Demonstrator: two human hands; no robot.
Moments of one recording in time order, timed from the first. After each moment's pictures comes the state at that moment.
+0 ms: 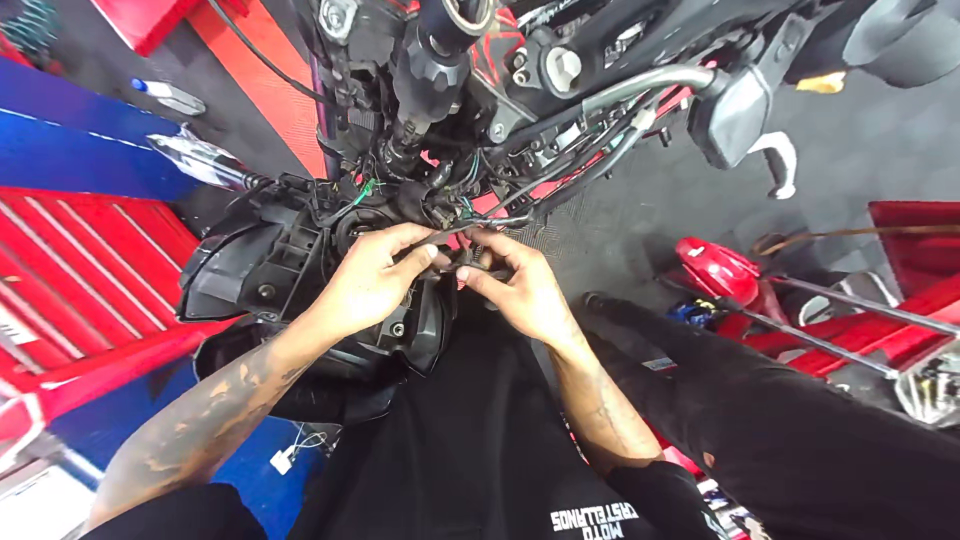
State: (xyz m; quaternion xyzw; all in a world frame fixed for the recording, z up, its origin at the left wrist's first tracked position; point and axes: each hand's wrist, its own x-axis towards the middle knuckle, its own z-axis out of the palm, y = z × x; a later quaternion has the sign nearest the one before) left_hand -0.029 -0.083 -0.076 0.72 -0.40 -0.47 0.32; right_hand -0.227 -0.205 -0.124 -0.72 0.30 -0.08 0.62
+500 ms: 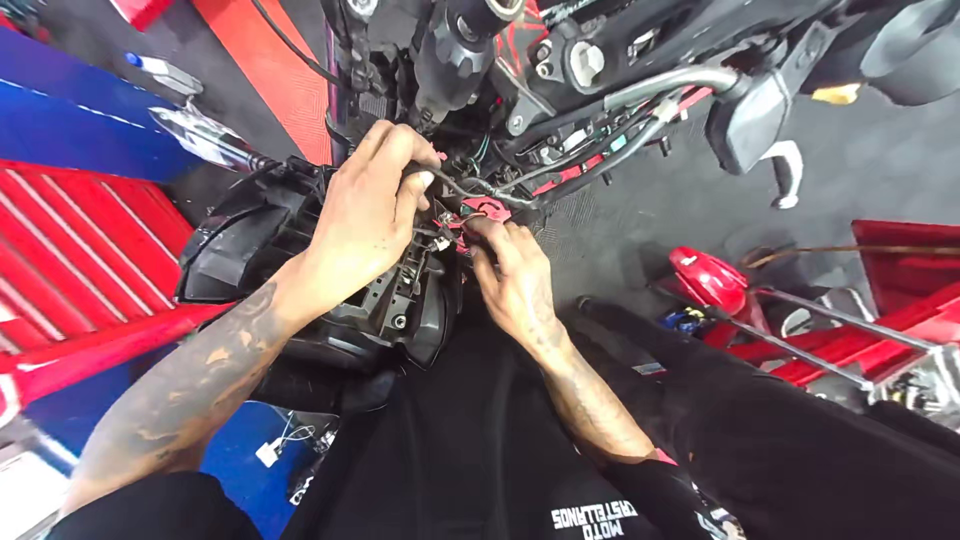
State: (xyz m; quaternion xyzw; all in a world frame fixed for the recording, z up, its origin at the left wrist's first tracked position) left_hand -0.009 -0.111 -0.058 0.77 -0.53 -0.24 0.27; right_hand -0.212 -0.187 -0.134 -0.87 0.28 -0.19 0.35
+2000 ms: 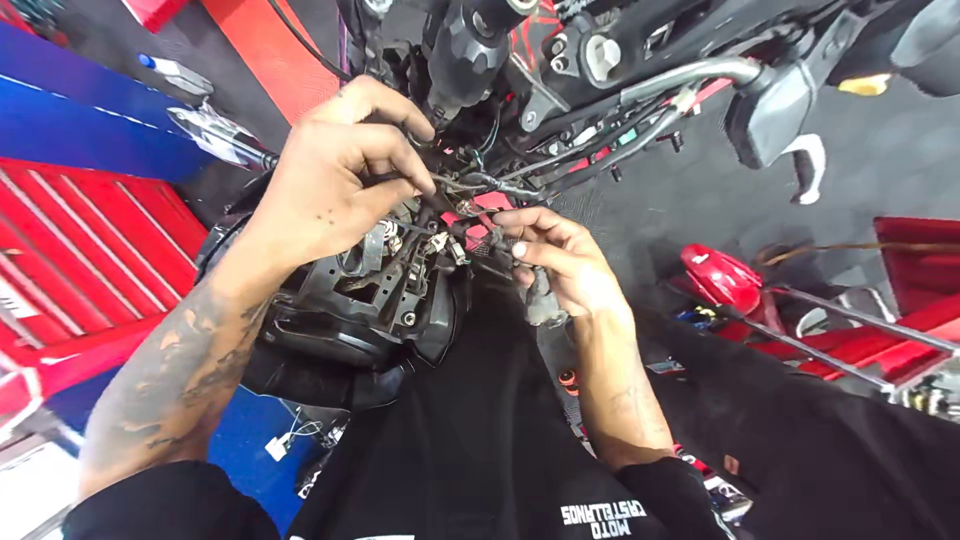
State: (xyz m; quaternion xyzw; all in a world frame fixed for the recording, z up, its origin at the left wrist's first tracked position) left_hand 0.038 -0.105 -0.043 0.66 -0.60 -0.28 0.35; right_hand -0.237 -0.236 -0.127 -0.45 0.24 -0.08 0.86
